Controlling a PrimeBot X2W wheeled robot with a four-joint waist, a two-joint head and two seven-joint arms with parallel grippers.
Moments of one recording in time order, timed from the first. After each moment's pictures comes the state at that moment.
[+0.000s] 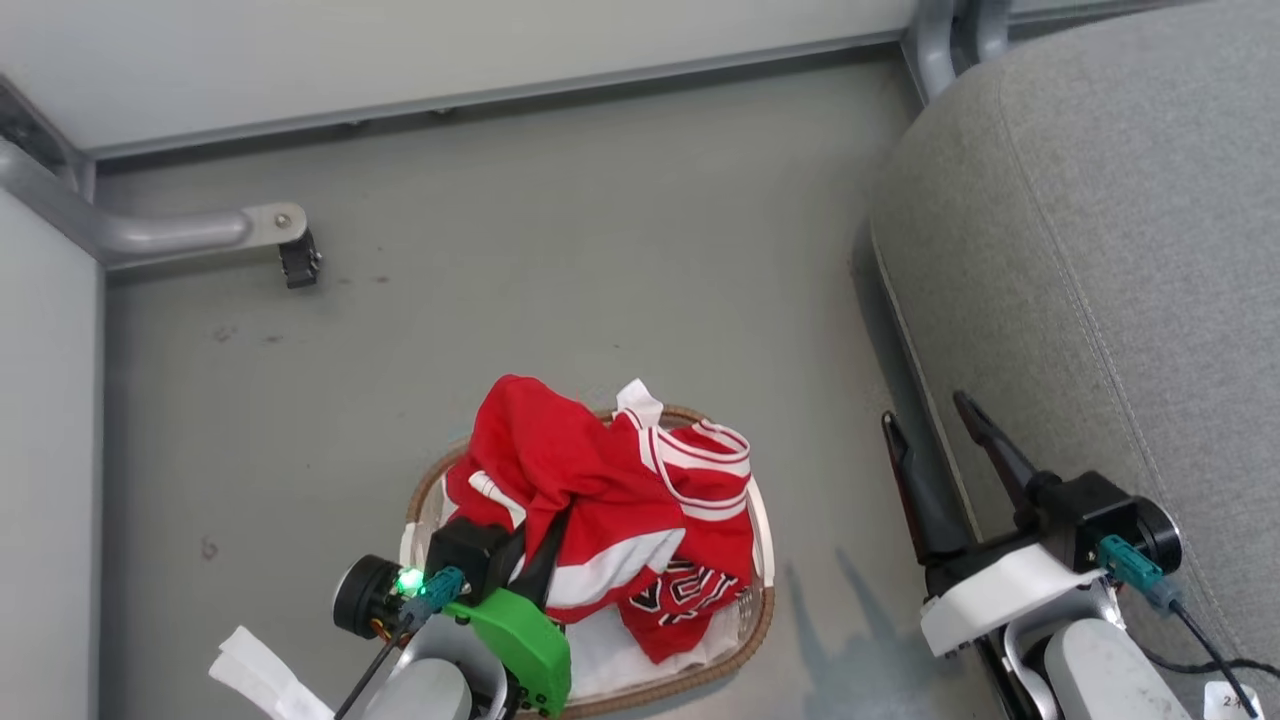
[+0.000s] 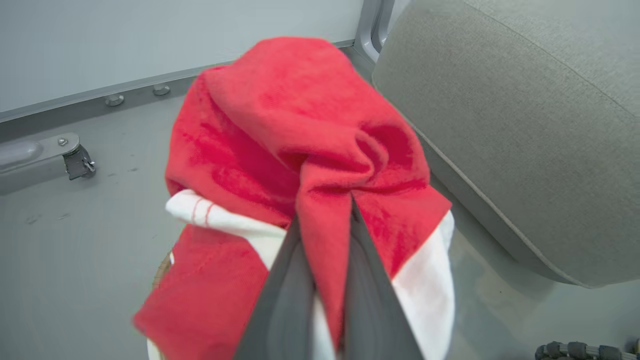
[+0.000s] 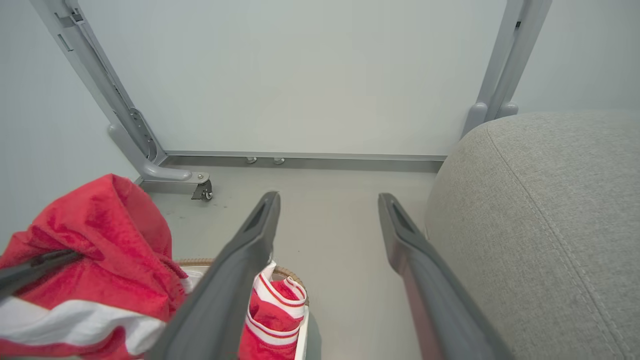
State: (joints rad) left arm -0.32 0.11 -0.58 0.63 -0.36 -0.13 -0.26; right arm -0.15 -0.09 0.15 0.18 0.18 0.13 -0.26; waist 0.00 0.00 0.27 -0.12
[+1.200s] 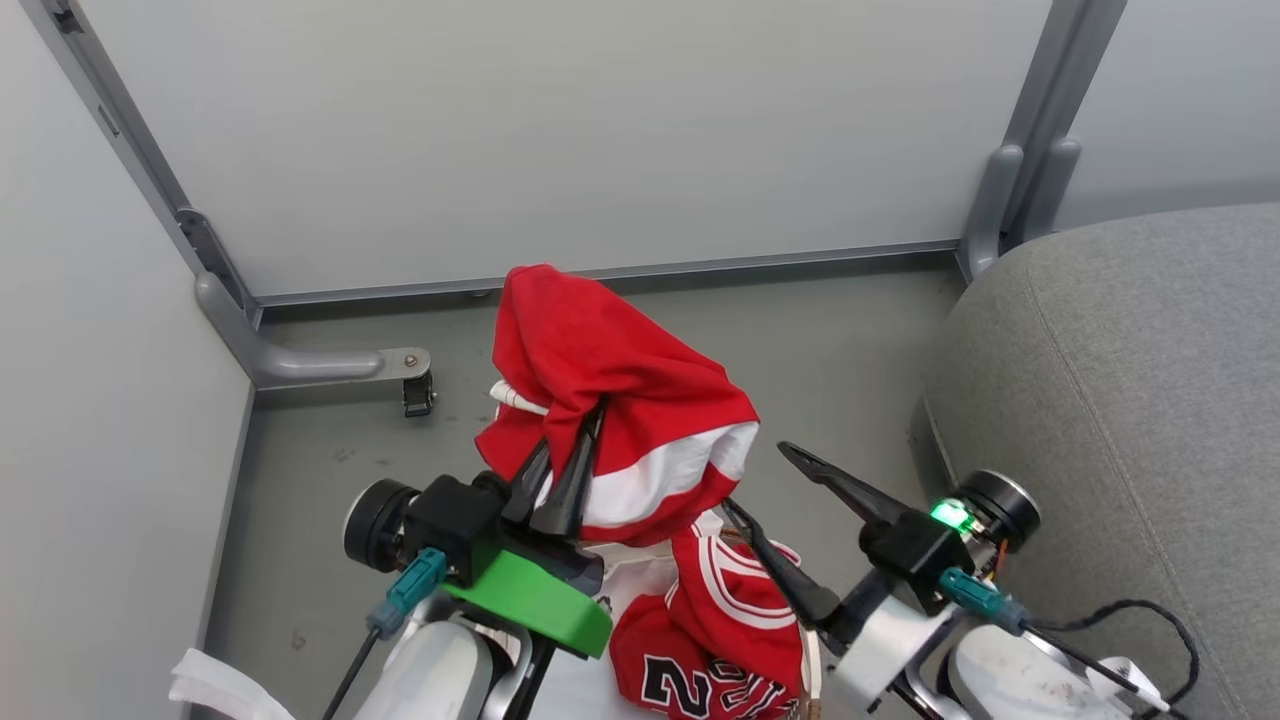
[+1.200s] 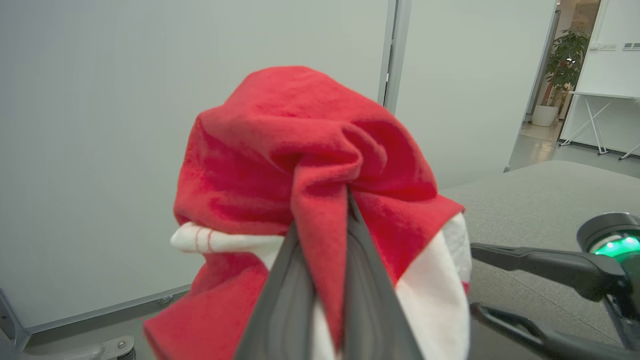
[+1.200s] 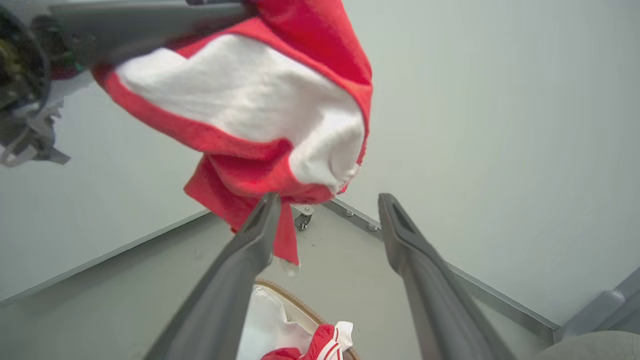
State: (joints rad) left arm -0.24 0.07 -0.48 0.20 -0.31 -0.13 -0.26; right arm -0.25 -0.24 0.56 0.20 0.17 0.13 -0.26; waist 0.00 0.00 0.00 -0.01
